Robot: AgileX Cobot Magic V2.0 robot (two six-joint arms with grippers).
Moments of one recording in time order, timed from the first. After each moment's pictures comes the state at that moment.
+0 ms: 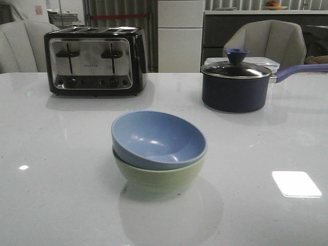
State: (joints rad) left arm -0.08 0.00 0.00 -0.06 0.04 -0.01; right arm 0.40 0.58 -0.65 0.18 0.89 -0.25
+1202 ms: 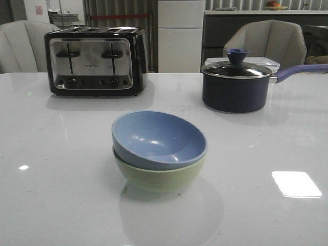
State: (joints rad) left arm -0.08 0.00 0.00 -0.06 0.03 -0.01; right arm -0.01 -0.01 0.03 0.12 0.07 -0.25
